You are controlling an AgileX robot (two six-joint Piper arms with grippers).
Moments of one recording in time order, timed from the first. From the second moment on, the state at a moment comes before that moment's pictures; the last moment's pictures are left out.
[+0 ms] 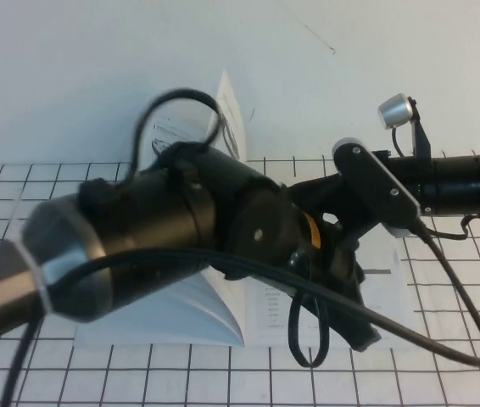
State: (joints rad) right arm 0.19 2.02 -1.21 1.67 1.23 -1.58; left arm -0.85 1.62 -1.30 -0.15 0.67 0.30
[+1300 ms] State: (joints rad) right arm 0.03 1.22 -1.21 0.70 0.80 -1.12; left arm -0.49 1.88 -1.18 0.30 0.48 -0.29
